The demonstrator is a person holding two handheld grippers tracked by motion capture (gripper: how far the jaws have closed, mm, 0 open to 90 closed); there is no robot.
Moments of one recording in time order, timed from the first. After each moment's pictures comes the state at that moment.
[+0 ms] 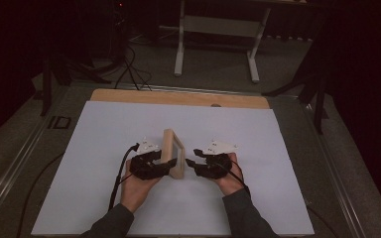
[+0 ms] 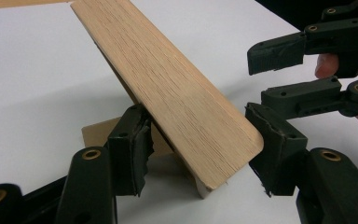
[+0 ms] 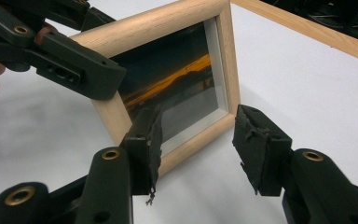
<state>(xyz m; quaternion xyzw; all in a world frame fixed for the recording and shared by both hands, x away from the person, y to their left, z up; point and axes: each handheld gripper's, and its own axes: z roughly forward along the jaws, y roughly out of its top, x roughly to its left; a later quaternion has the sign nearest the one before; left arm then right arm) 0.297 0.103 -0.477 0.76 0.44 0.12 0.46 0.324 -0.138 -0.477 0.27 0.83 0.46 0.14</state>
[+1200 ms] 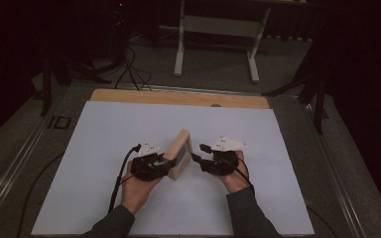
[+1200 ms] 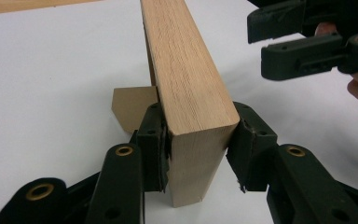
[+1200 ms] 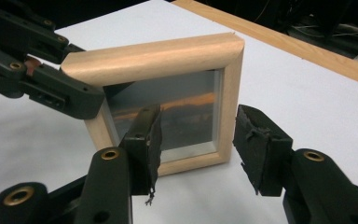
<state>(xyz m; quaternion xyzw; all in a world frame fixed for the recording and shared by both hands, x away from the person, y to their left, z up) 0.293 0.100 -0.475 0.77 0.42 0.12 0.47 0.327 -0.153 -0.465 0.29 0.81 0.48 0.16</state>
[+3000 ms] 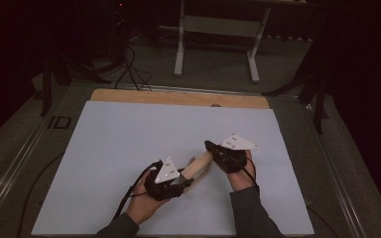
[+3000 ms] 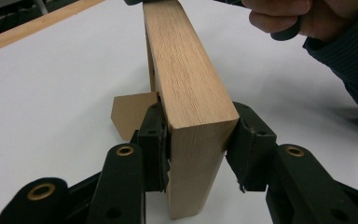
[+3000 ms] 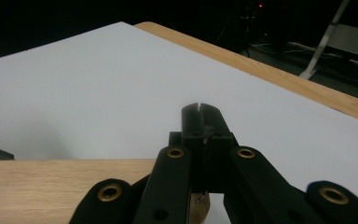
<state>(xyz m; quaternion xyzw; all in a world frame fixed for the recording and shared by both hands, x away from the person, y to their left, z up) 0.255 0.060 -0.477 0.83 0.25 0.15 0.47 0.325 -0.170 -0.455 0.32 0.78 0.49 0.22</state>
